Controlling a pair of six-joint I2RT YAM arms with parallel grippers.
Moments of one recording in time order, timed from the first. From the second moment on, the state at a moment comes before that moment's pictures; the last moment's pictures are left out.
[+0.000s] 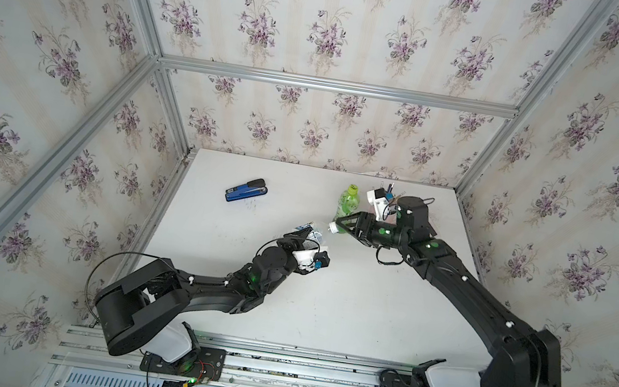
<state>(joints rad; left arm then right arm) -0.81 1.45 0.48 0.84 -0.25 0.76 0.43 1.28 0.91 -0.04 -0.62 0.70</state>
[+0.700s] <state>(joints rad) -0.74 1.43 0.45 0.94 0.05 0.17 0.58 1.36 0.61 0.83 -0.43 0.71</state>
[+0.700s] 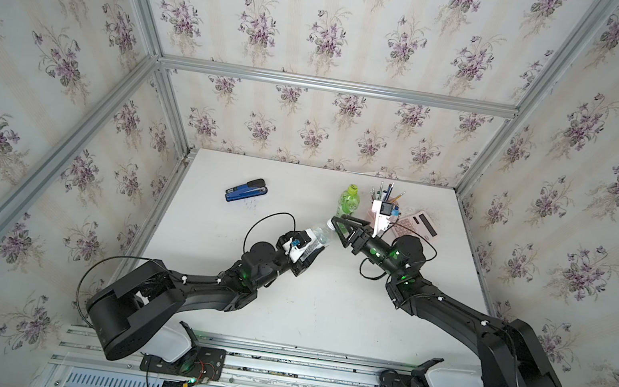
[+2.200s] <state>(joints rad) -0.44 1.04 0.46 0.25 0.12 -0.09 0.65 1.54 0.69 0.81 -0.25 -0.07</state>
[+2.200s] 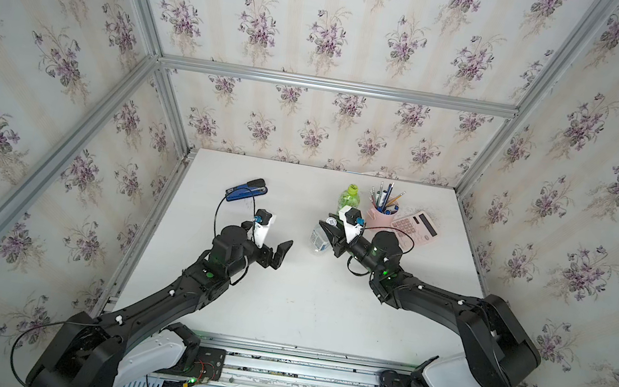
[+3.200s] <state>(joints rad) -0.38 1.07 0.48 0.12 0.13 -0.14 0.64 1.54 0.76 0.55 -0.26 -0.08</state>
